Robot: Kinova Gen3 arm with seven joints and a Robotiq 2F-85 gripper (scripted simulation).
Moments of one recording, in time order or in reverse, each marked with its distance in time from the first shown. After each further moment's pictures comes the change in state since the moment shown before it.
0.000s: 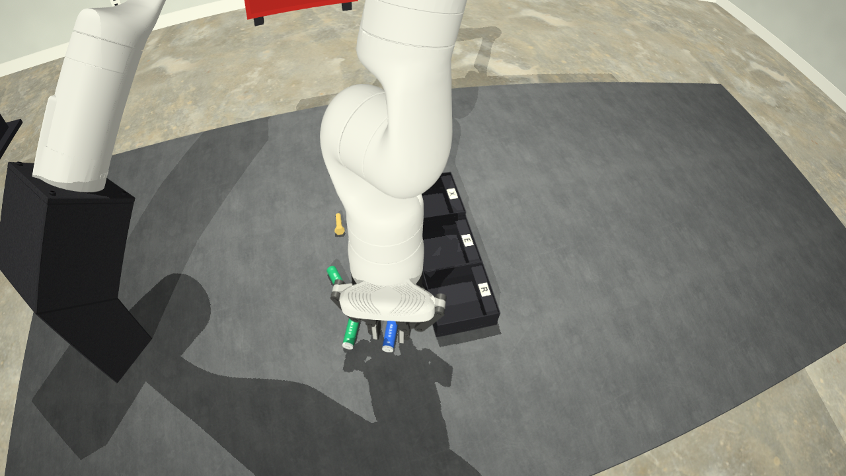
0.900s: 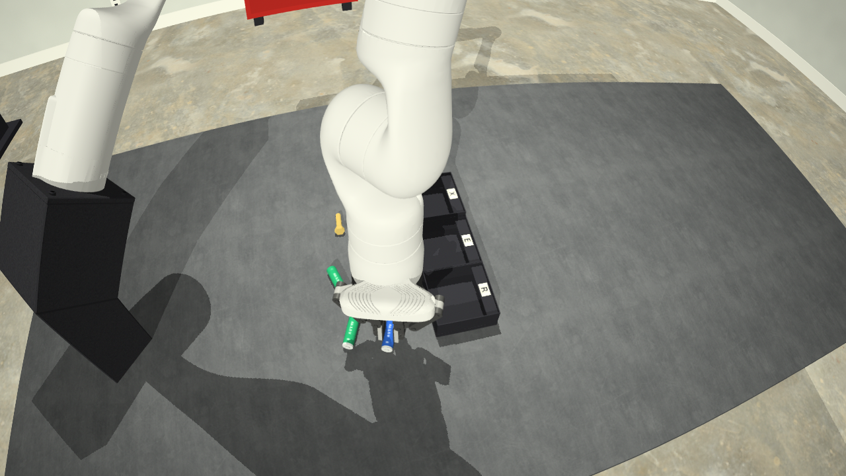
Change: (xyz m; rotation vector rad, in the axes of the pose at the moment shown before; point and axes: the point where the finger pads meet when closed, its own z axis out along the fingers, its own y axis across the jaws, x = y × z) arm 0.000 0.000 0.000 0.000 0.000 0.000
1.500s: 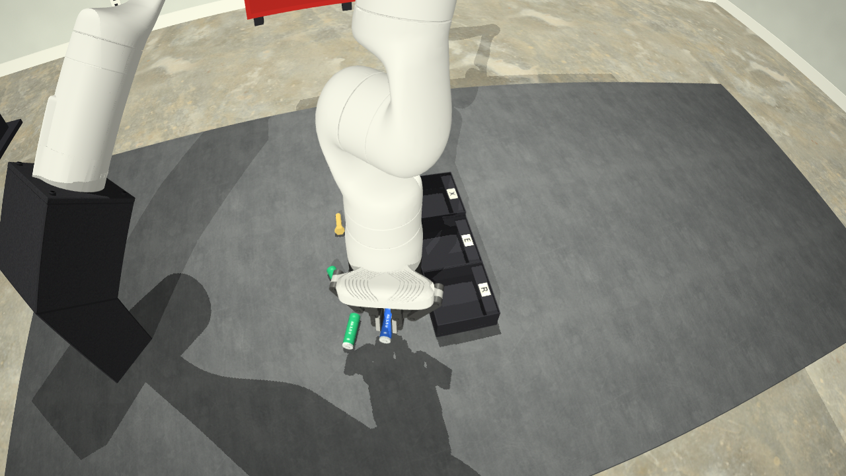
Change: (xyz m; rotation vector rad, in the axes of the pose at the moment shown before) arm -0.004 0.003 -0.018 -0.003 -0.006 -0.003
